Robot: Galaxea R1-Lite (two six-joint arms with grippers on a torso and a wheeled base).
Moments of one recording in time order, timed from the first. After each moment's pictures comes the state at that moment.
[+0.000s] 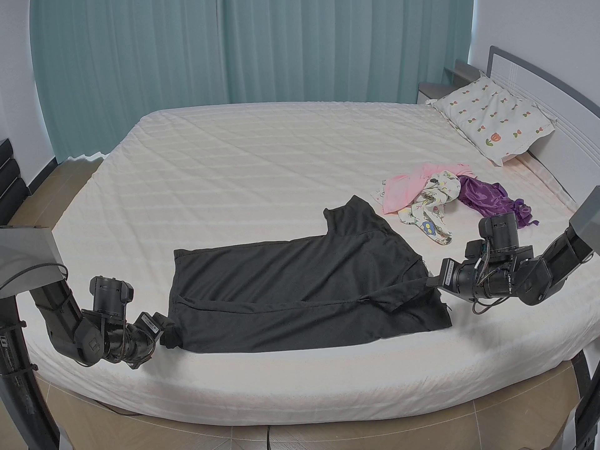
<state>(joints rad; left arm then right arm) -0.02 2.12 -0.48 -0.76 -0.05 -0.96 0.20 2.04 -0.84 -0.51 0.21 0.51</state>
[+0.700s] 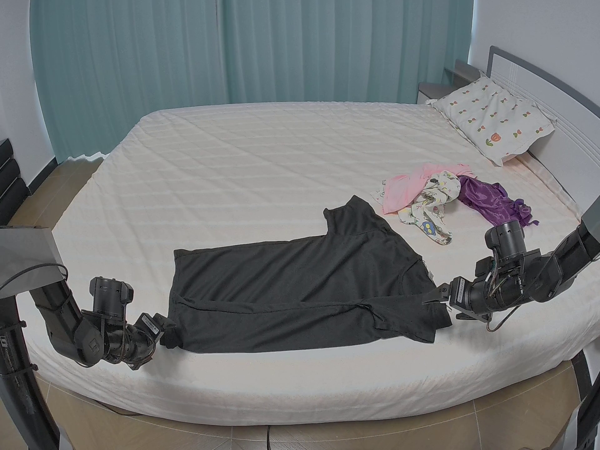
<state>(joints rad) -0.02 2.12 -0.47 -0.76 -0.06 -0.96 0.17 1.98 -0.82 -0.26 0.23 0.52</state>
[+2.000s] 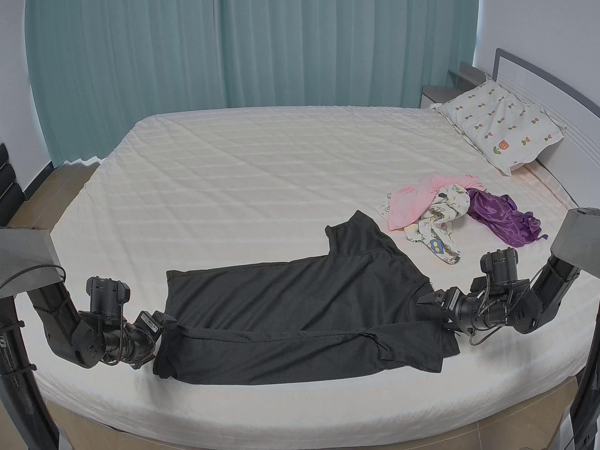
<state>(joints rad) -0.01 2.11 -0.45 -0.81 -0.12 -0.98 0.14 2.17 -0.67 -0.72 0.27 0.74</state>
